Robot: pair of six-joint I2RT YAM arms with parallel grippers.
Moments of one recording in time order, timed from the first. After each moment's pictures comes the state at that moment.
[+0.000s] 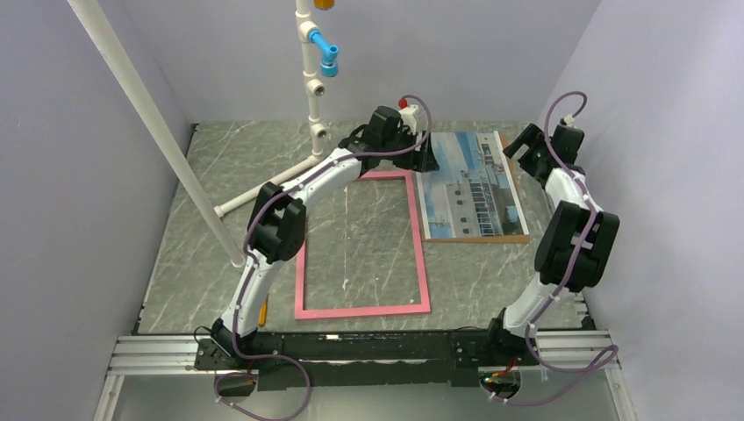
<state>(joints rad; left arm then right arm) -0.67 2.31 2.10 -0.29 0.42 -0.41 -0.34 1.72 1.21 -0.08 -0.24 0.45</state>
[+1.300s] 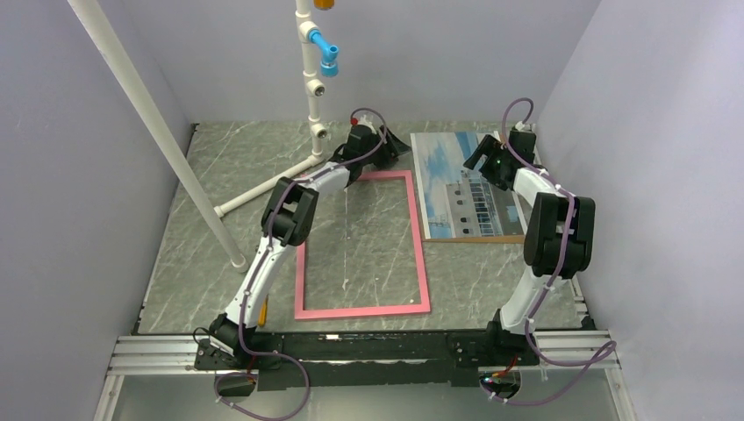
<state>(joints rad) -0.50 2.71 2.18 0.21 0.29 -0.99 -0.13 1.84 1.23 -0.10 -0.21 0.47</state>
